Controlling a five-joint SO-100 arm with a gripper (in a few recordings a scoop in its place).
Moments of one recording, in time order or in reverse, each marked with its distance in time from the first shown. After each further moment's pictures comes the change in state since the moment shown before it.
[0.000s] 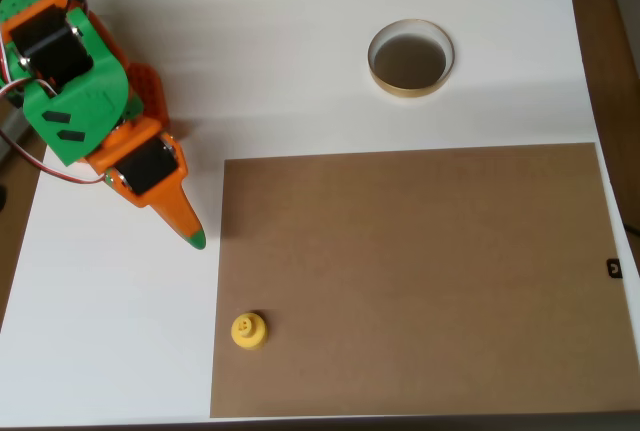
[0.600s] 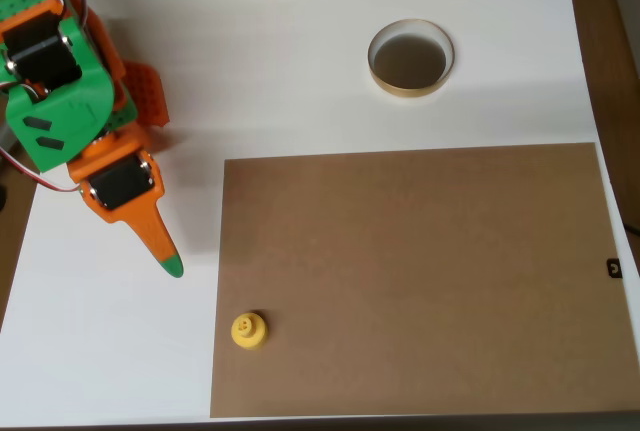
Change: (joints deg) arm 8.3 0.0 0.2 -1.8 1.4
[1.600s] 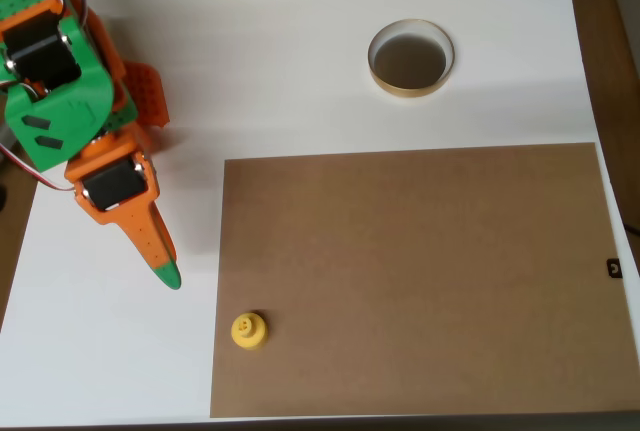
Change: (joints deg) arm 0.2 0.7 0.0 -0.6 6.9
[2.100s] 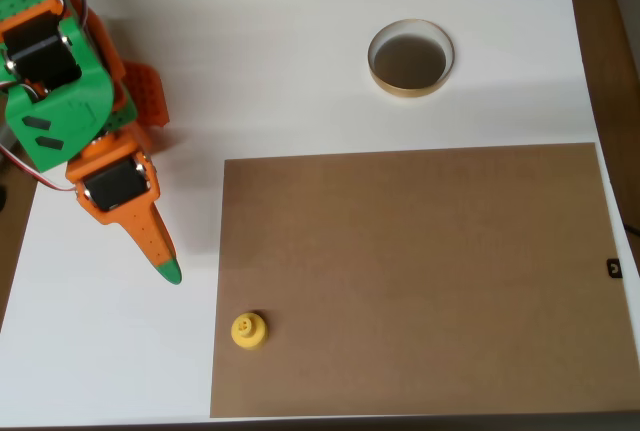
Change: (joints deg) arm -0.2 0.0 0.2 0.4 -1.2
